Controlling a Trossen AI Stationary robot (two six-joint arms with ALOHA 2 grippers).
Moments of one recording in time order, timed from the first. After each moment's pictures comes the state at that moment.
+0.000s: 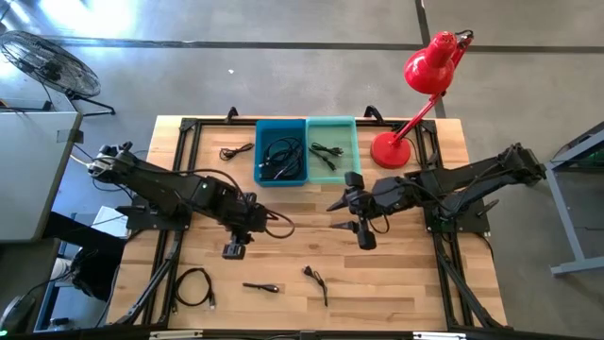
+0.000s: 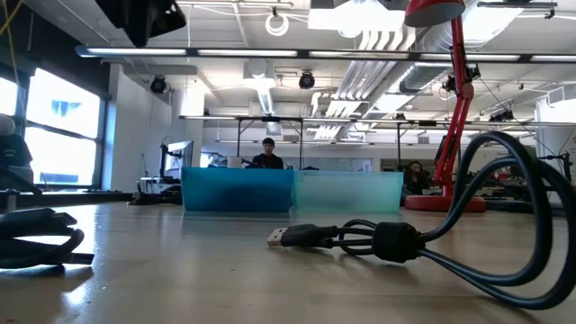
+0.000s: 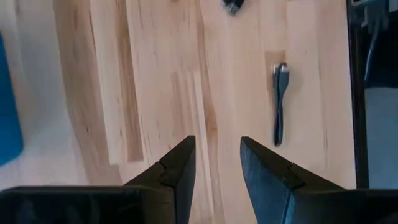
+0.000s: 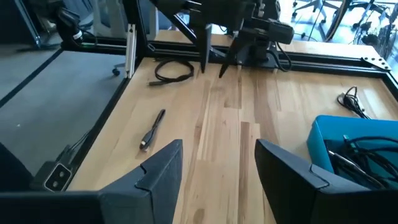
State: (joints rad) left arm -0.31 1.40 1.31 -1.05 0.05 -0.25; right arm 0.26 1.27 1.13 -0.30 0.09 0.06
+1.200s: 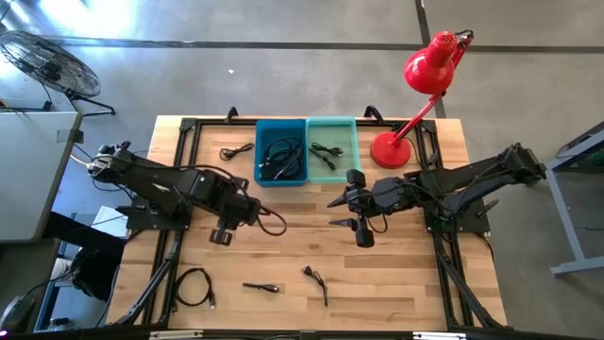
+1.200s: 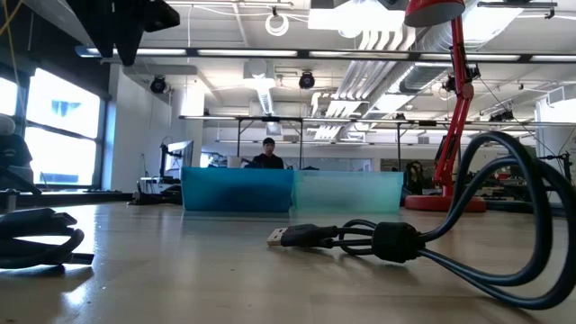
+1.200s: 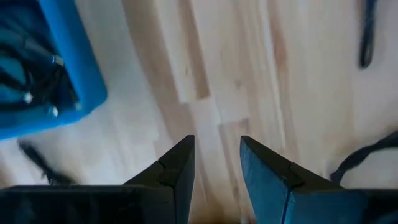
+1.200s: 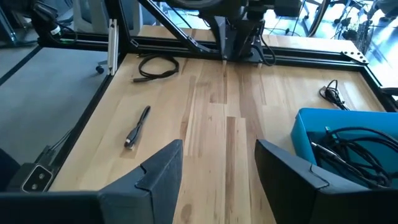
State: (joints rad) left arm -0.28 1.40 1.35 -1.34 -0.12 -0.04; right arm 0.26 1.27 1.13 -0.32 0.15 0.07
